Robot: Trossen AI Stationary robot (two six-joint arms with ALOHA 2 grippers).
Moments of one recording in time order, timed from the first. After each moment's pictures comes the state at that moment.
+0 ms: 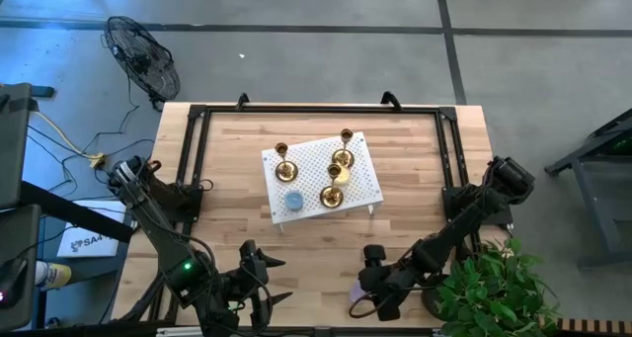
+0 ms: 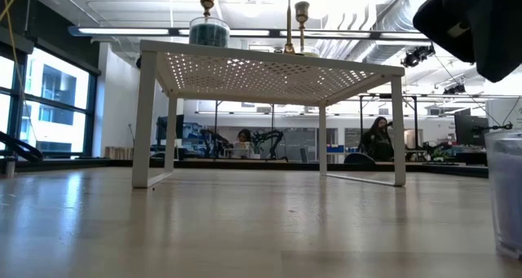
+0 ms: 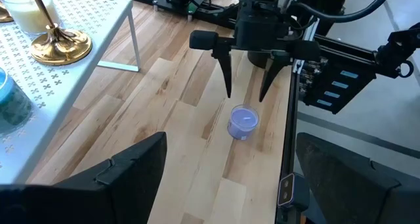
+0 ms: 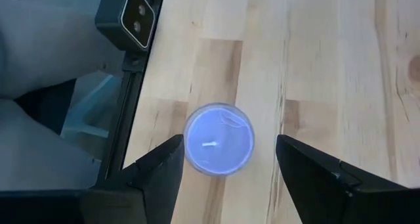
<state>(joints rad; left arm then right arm) -0.88 1.67 1.56 -0.70 -0.87 -0.95 0.73 1.72 1.09 -0.29 0.21 0.57</state>
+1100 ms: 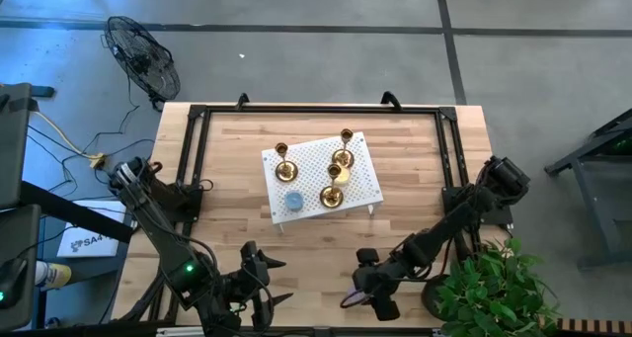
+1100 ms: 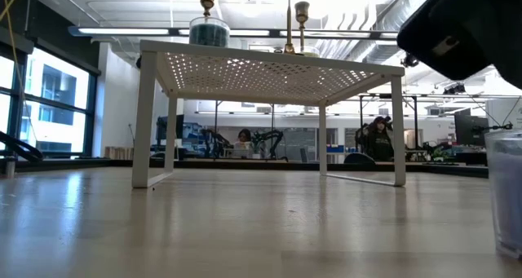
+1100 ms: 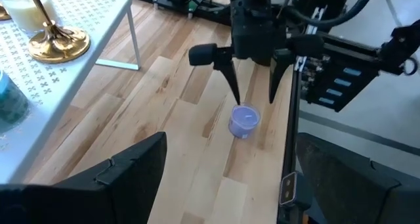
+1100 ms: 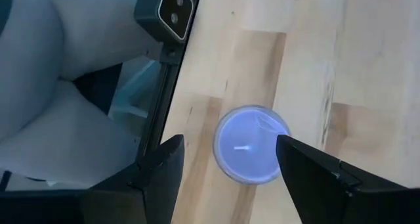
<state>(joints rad) -0.88 1.68 1.56 -0.69 -0.87 -0.95 0.65 1.75 1.09 -0.22 -0.03 0.51</state>
